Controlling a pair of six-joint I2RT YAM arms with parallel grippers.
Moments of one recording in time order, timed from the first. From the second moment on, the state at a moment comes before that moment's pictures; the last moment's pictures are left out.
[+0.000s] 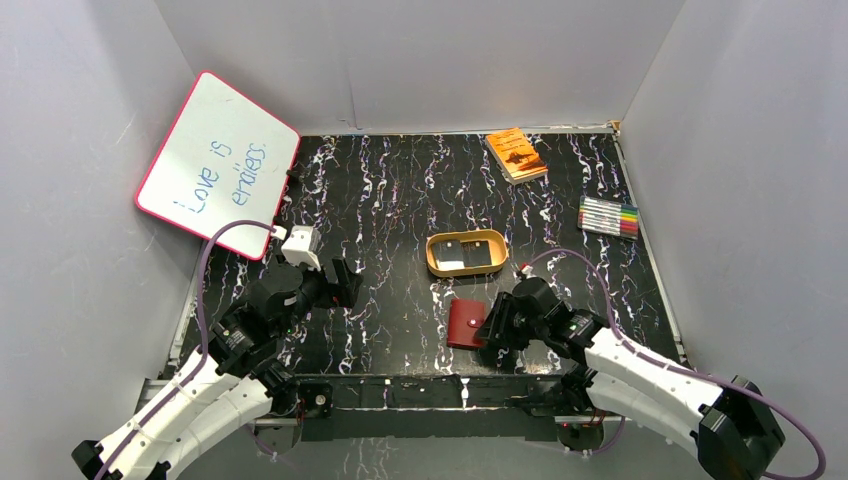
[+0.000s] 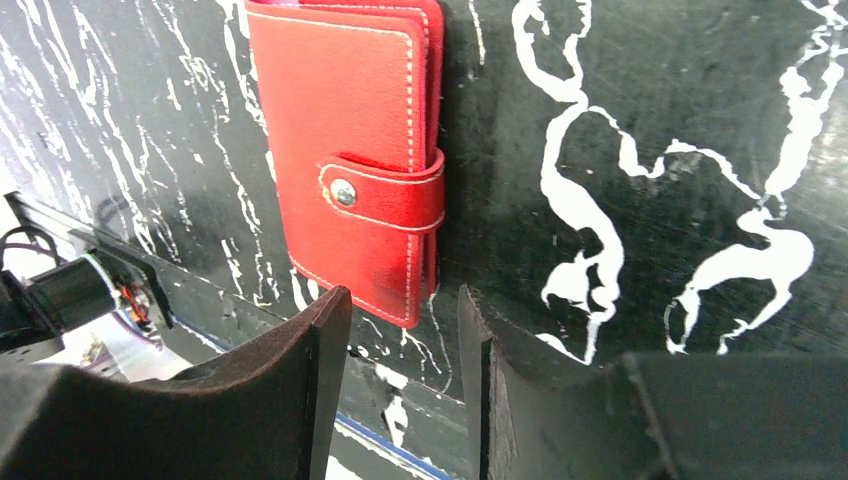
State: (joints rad) left arm -0.72 0.54 0.63 -0.52 -0.28 -0.43; right arm 0.77 0.80 0.30 -0.37 -0.13 1.00
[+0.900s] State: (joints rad) left arm -0.72 0.53 0.63 -0.52 -0.27 -0.43; right arm 0.77 0.96 0.35 -0.35 -0.10 0.96
